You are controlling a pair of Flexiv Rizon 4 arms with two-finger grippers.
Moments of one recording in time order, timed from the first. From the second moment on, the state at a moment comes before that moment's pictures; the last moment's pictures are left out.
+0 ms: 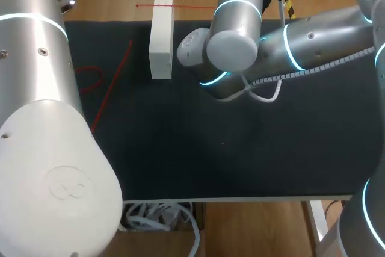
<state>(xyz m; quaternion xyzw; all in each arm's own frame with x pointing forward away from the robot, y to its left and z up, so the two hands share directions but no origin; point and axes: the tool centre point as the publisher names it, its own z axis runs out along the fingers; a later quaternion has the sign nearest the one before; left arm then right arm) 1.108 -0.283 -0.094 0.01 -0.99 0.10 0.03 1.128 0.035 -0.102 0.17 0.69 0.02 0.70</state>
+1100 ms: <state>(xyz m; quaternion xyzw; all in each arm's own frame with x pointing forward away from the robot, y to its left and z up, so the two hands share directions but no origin) 1.108 -0.283 -0.094 0.01 -0.99 0.10 0.03 1.133 0.034 -0.098 0.17 0.67 0.02 0.72</state>
